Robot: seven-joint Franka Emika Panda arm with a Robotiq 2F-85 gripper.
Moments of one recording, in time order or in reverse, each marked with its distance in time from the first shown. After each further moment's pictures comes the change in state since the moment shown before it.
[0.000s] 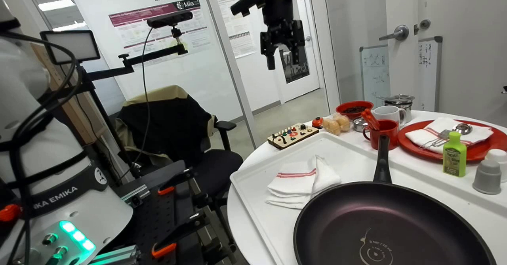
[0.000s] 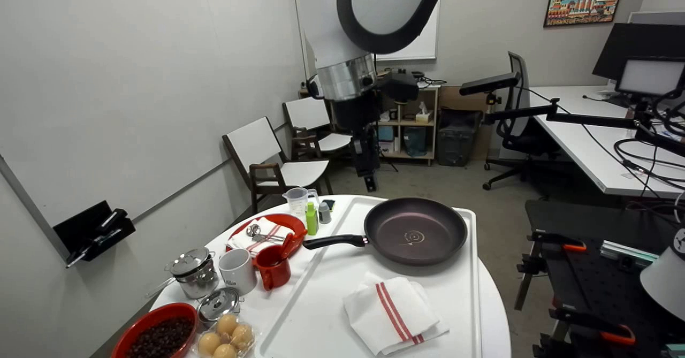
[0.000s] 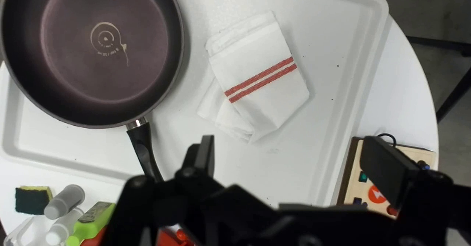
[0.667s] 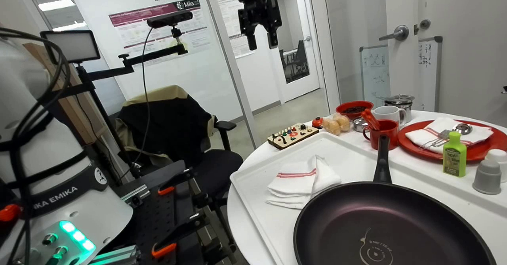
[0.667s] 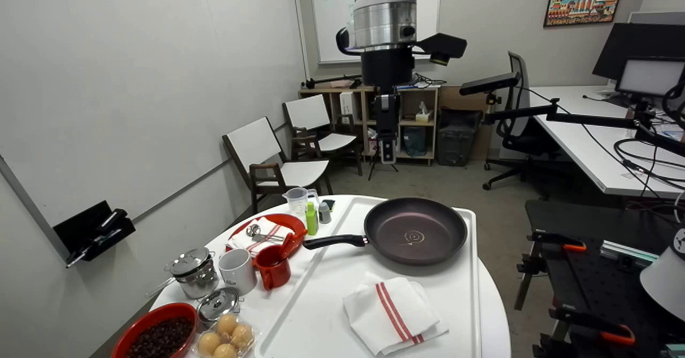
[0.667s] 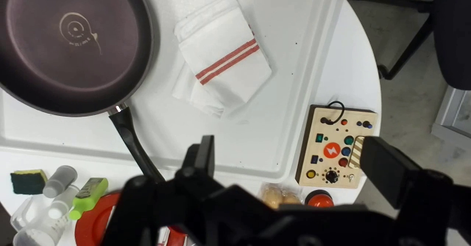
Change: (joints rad) arm 0.003 -0.269 -0.015 -0.197 0.133 0.074 -0.039
